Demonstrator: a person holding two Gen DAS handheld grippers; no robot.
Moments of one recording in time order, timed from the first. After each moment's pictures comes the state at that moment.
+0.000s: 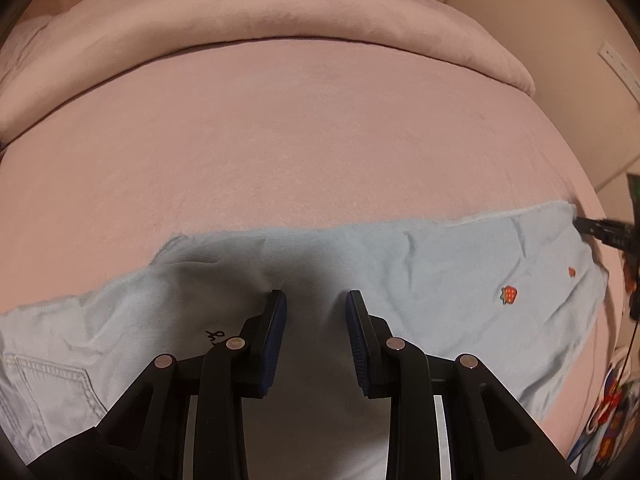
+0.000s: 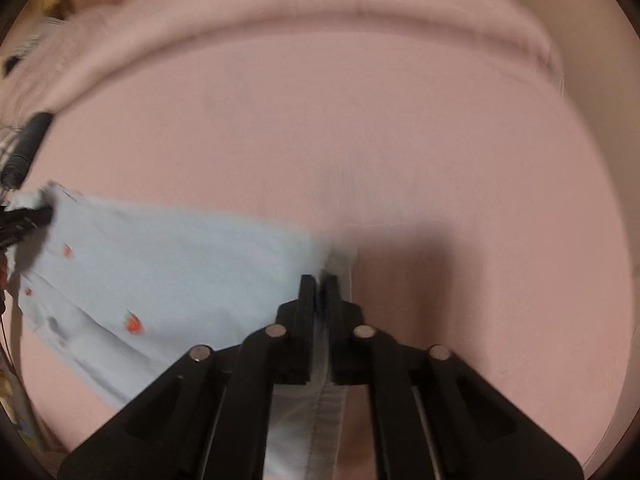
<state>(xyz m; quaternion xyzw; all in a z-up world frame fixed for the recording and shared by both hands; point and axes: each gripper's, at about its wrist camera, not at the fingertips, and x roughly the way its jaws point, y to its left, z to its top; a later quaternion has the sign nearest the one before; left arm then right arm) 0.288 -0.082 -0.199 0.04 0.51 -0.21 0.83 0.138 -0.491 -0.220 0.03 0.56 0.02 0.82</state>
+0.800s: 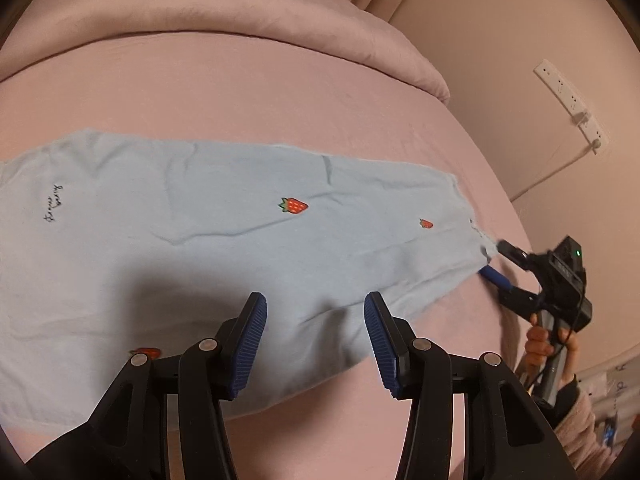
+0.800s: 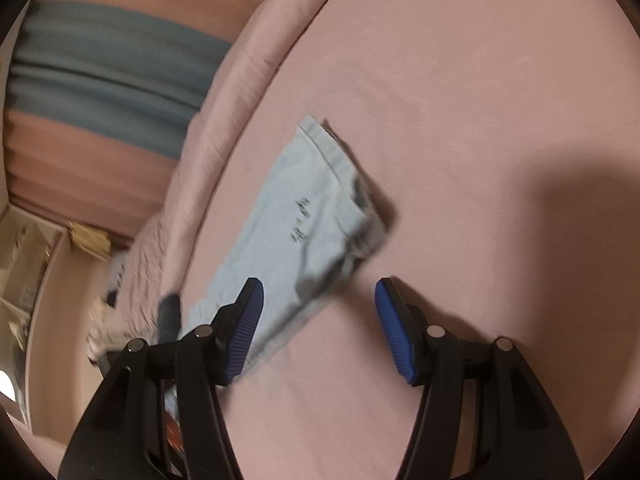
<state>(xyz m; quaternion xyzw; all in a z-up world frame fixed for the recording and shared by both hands) 0.169 -0.148 -0.185 -0.06 0.50 -0.31 0.81 -0.027 -0.488 -0.247 0.49 0.36 0.02 0.80</state>
